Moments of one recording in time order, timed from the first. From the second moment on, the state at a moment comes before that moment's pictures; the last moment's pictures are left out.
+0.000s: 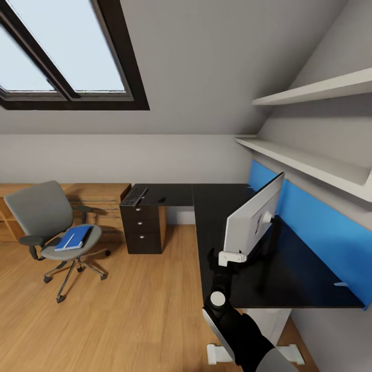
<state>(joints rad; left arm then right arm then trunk) -0.12 0.04 0.02 -0.15 0.47 -0.55 -0.07 -0.51 0.11 0.56 -0.94 -0.09 -0.07 -0.86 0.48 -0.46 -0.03</state>
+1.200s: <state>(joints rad) -0.12 0.04 0.02 -0.15 0.47 -0.55 -0.07 -0.51 0.10 0.56 -0.94 -0.09 -0.08 -0.86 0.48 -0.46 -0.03</state>
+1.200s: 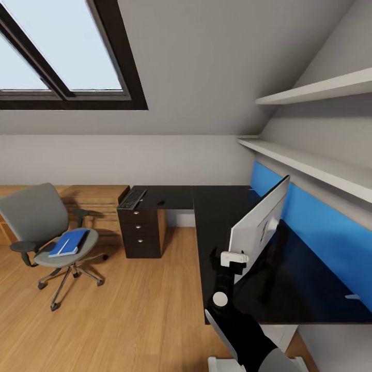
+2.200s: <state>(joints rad) -0.12 0.04 0.02 -0.15 0.47 -0.55 -0.07 -0.51 0.10 0.56 -0.94 -0.09 -0.08 -0.86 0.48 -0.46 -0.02</state>
